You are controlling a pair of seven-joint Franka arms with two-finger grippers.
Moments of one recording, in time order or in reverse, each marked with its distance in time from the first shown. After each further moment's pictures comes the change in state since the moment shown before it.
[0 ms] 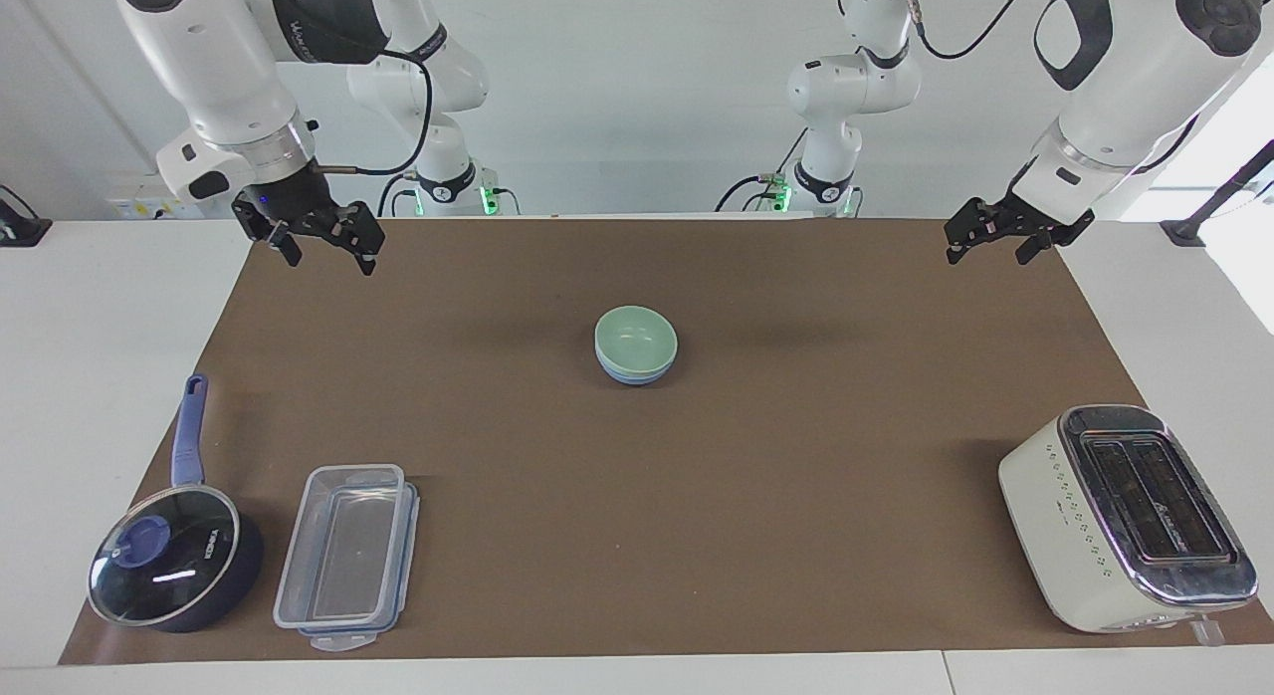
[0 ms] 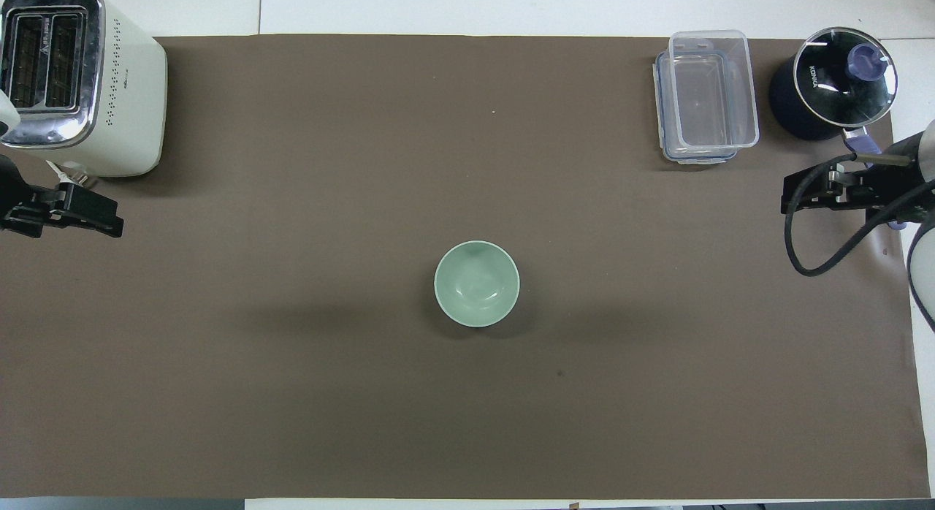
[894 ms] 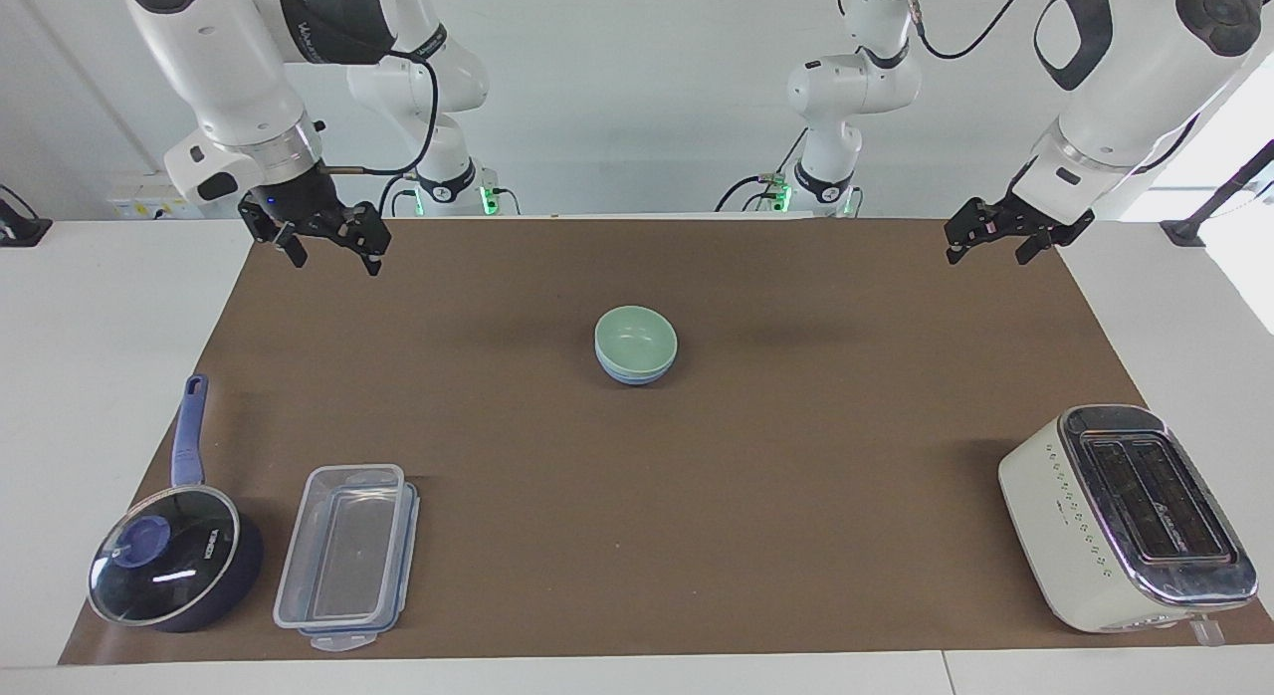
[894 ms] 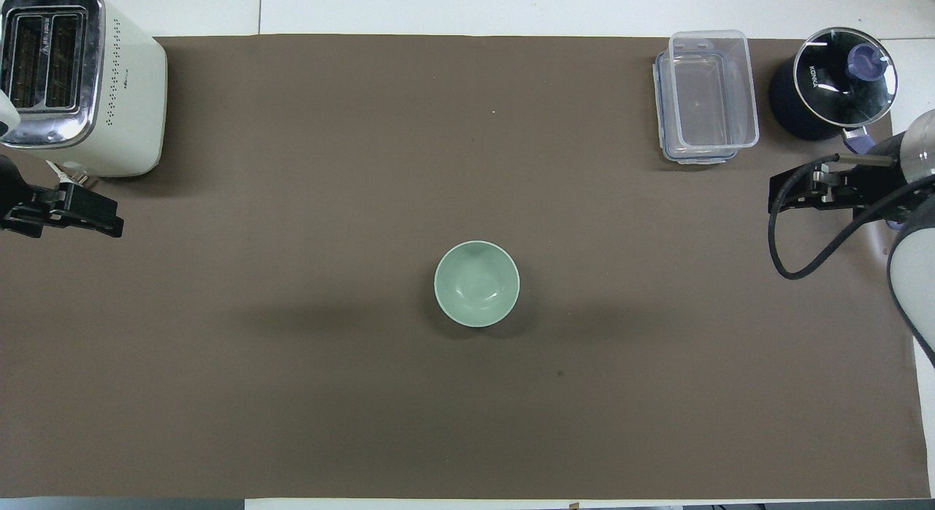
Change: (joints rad) left arm 0.000 0.000 0.000 0.000 0.000 0.000 0.000; right arm -0.002 0.002 0.035 0.002 -0.001 0.004 0.017
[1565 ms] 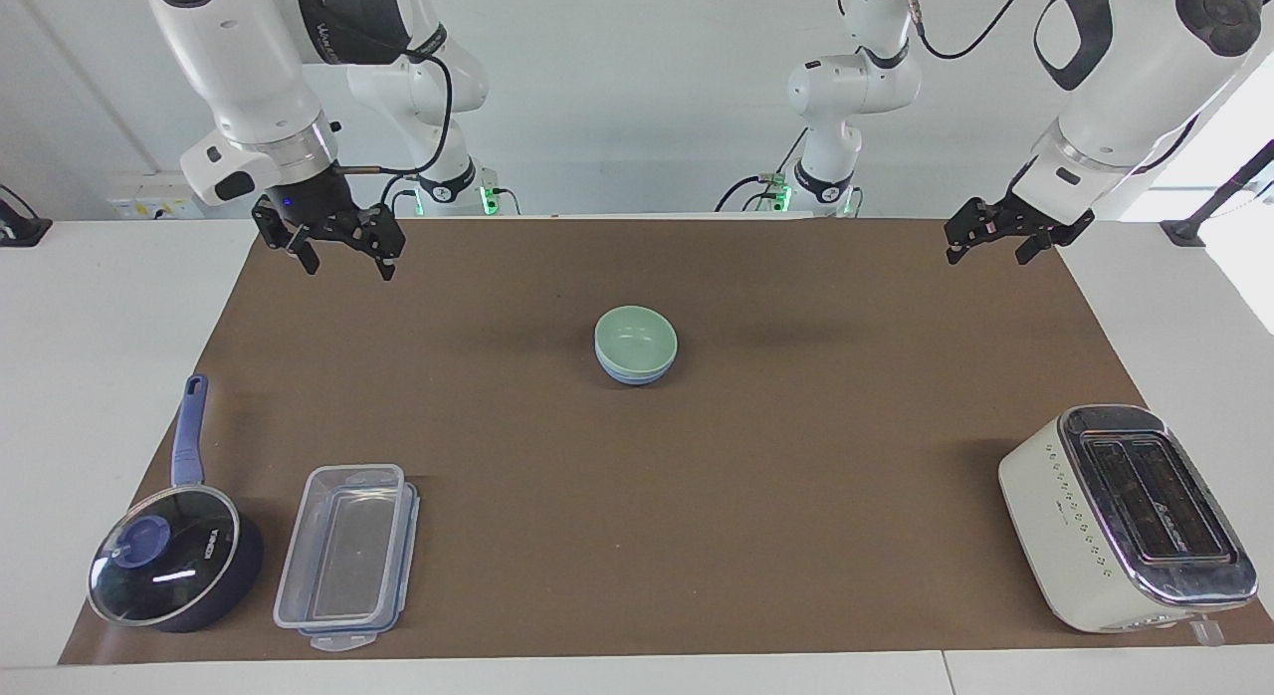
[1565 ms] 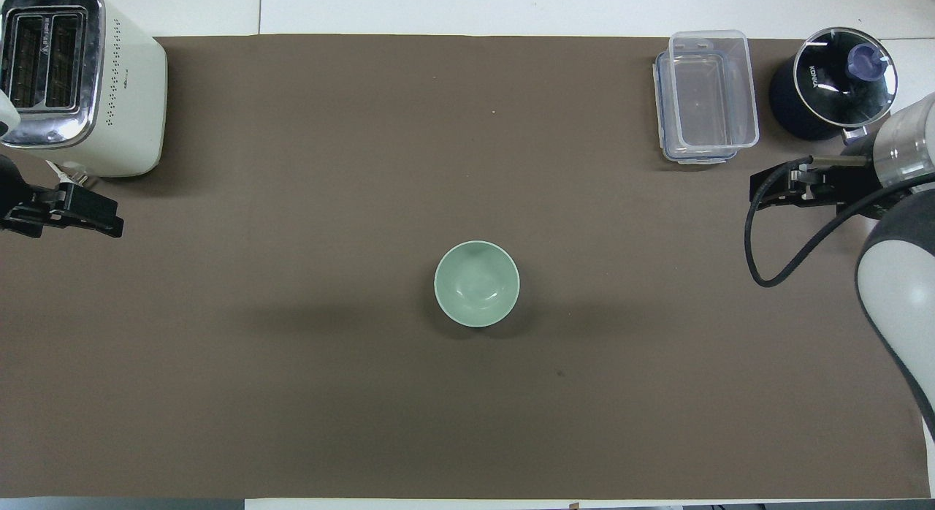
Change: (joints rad) left arm 0.000 0.000 0.000 0.000 0.000 0.000 0.000; right arm -0.042 0.001 0.080 -0.001 -0.014 0.016 0.000
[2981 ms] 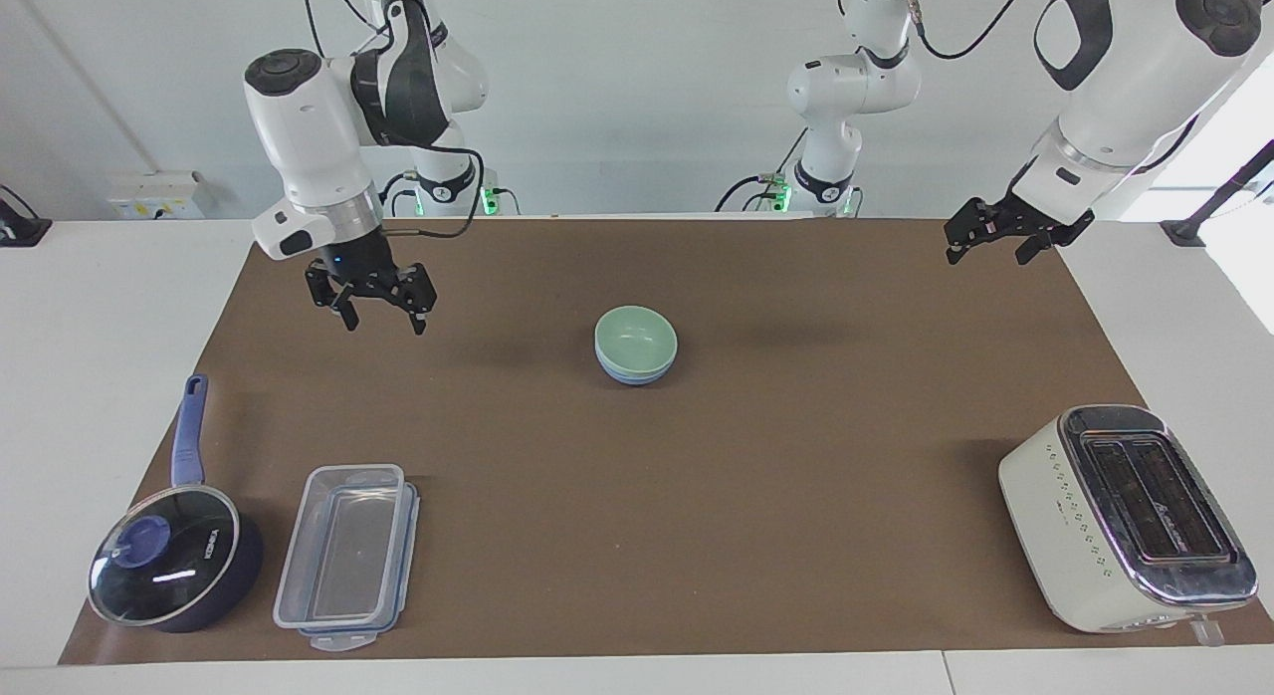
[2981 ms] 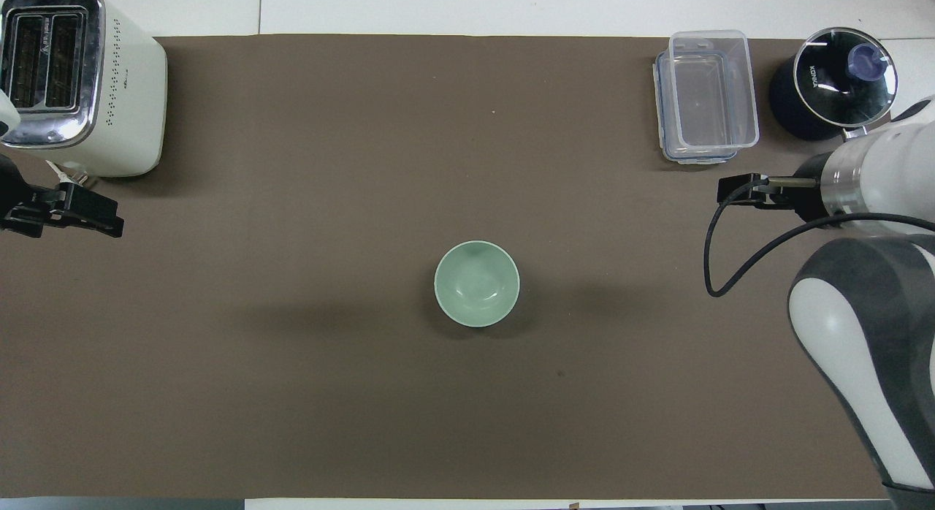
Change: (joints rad) left arm 0.000 0.000 0.000 0.000 0.000 0.000 0.000; right arm -0.014 -0.049 0.010 -0.218 0.021 0.301 0.008
